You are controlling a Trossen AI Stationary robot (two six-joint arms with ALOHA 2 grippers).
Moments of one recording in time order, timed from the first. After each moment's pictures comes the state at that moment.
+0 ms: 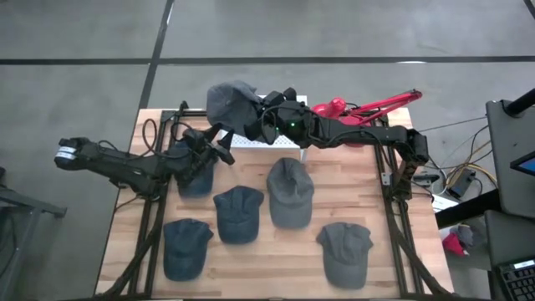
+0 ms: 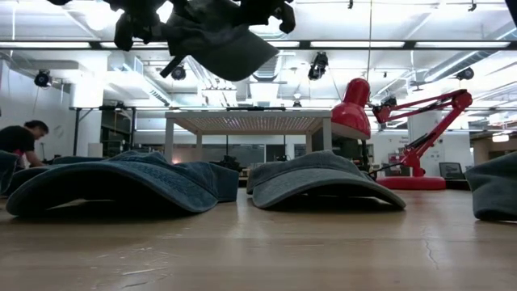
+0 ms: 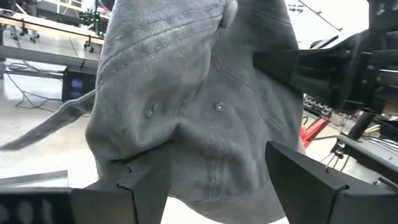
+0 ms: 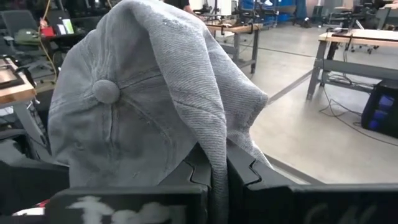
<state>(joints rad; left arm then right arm) -0.11 1.01 0.68 0.41 -1.08 -0.30 -0.14 1.81 1.70 -0.04 0.62 0.17</state>
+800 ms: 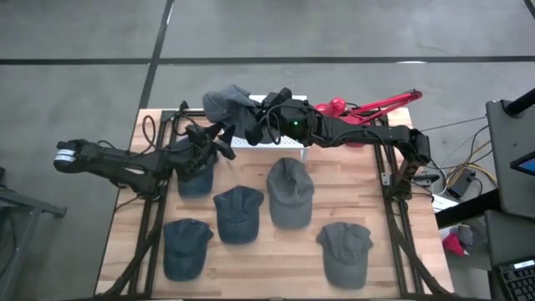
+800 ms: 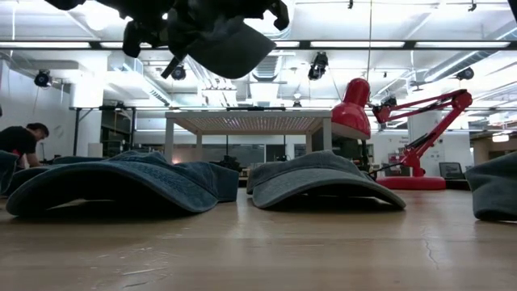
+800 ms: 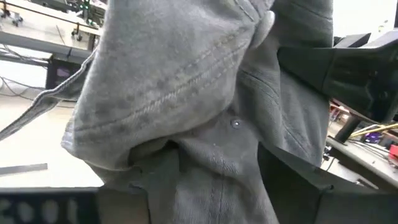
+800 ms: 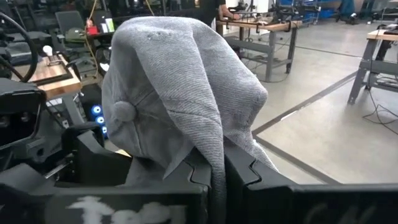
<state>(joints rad) -0.03 1.01 0.68 0.40 -0.95 -0.37 -0.14 1.79 1.70 -0.05 0.46 0.17</state>
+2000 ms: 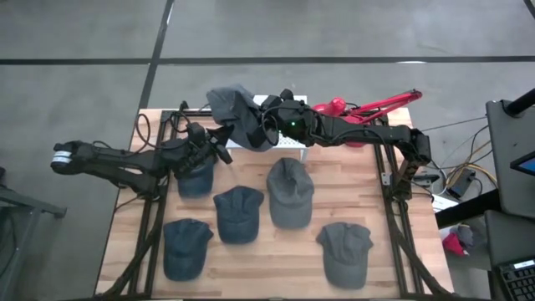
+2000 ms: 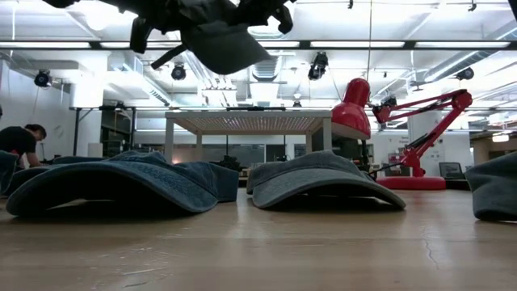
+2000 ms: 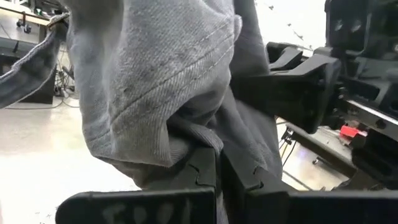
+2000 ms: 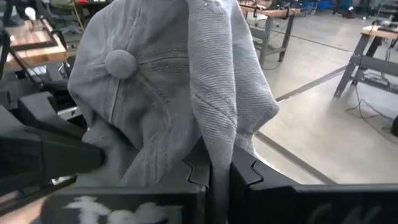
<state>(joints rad) -0.01 0.96 0.68 0.37 -0.78 -0.34 -0.14 1.79 1.70 -0.16 0.47 0.12</state>
